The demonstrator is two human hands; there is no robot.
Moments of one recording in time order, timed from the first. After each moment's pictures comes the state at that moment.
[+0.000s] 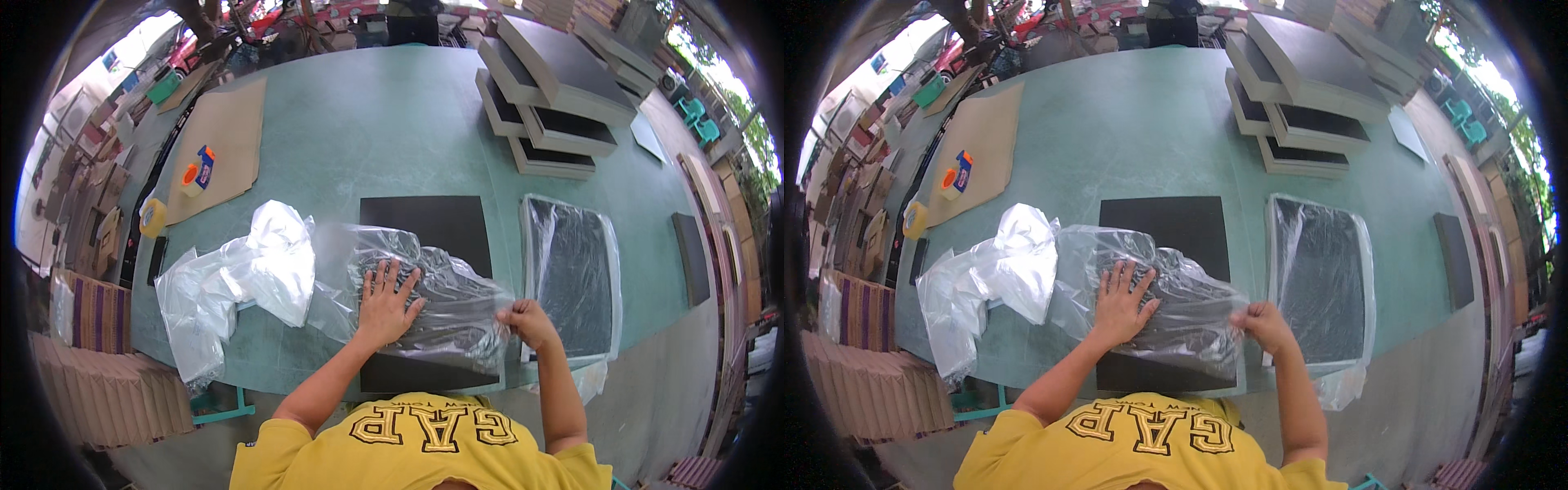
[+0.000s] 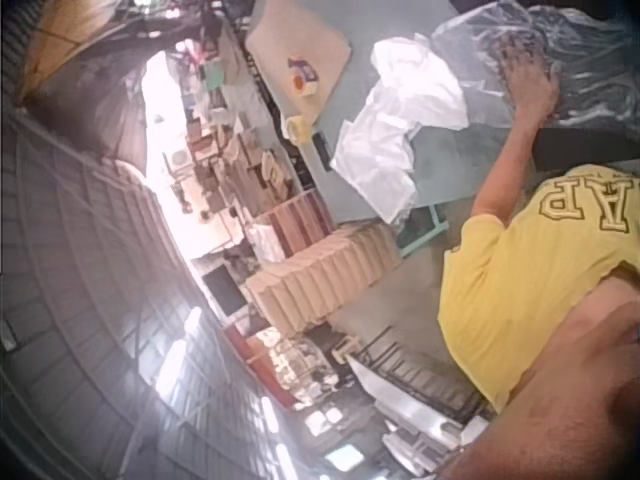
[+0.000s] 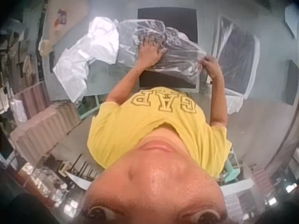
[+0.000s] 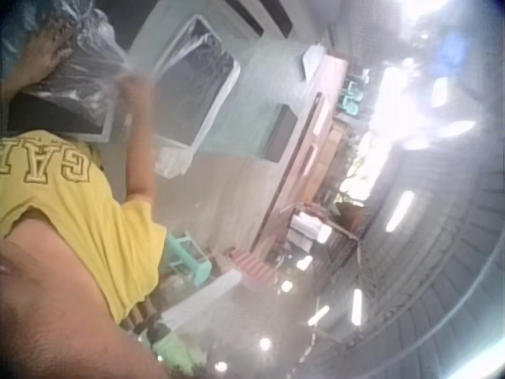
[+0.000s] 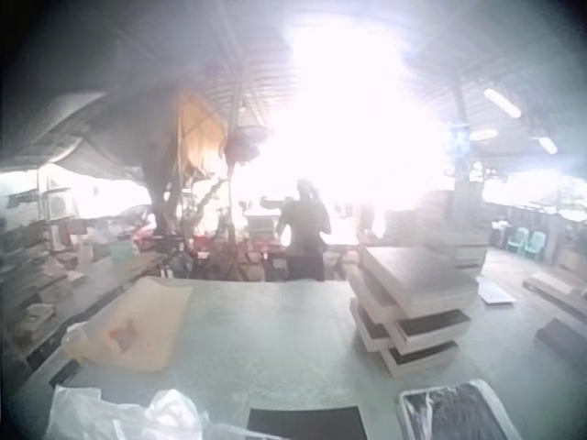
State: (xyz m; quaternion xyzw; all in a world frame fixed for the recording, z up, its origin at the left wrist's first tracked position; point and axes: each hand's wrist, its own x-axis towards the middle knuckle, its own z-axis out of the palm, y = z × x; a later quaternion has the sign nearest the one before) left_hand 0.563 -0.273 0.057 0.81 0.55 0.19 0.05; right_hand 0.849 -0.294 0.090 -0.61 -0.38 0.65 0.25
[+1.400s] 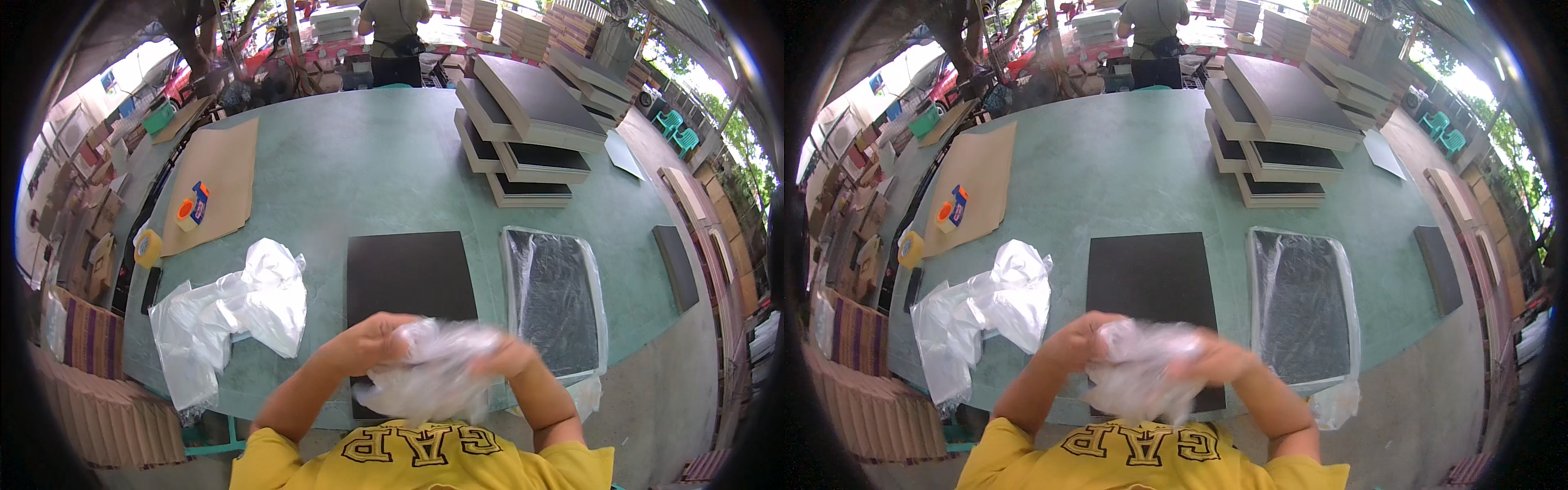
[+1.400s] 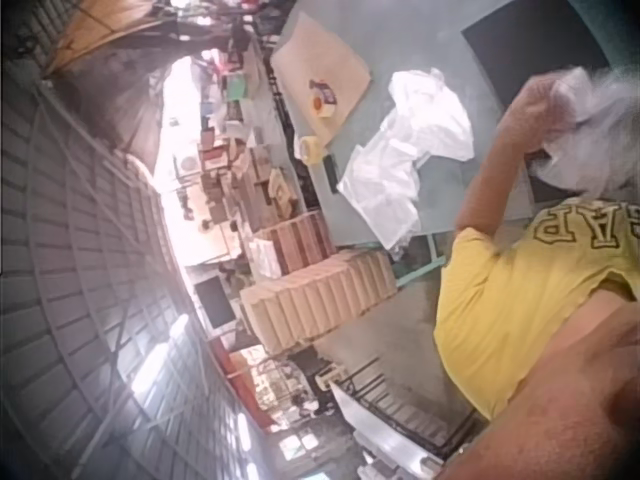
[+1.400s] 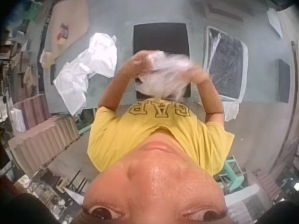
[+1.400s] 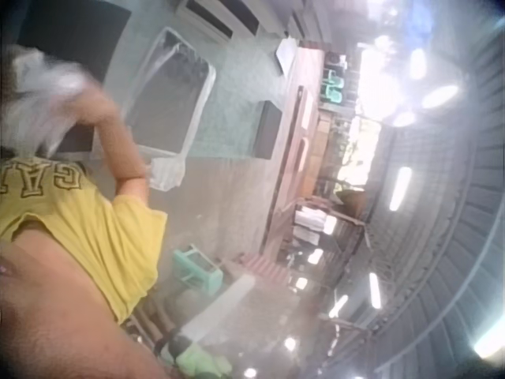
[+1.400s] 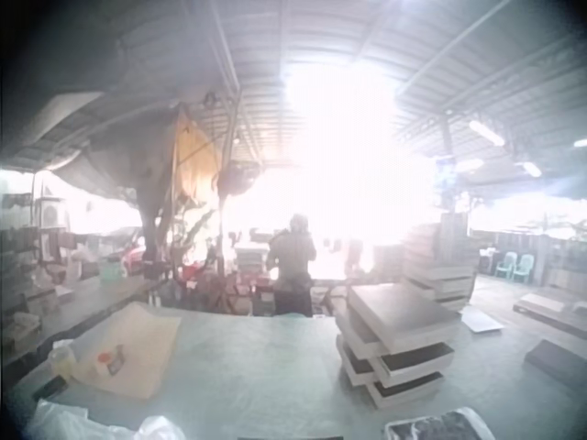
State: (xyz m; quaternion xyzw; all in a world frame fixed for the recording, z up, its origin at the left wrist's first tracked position) left_hand 0.549 -0.275 0.206 0.44 0.21 0.36 0.80; right_hand 0.772 -0.288 0.197 -0.17 -0.48 0.83 0.25
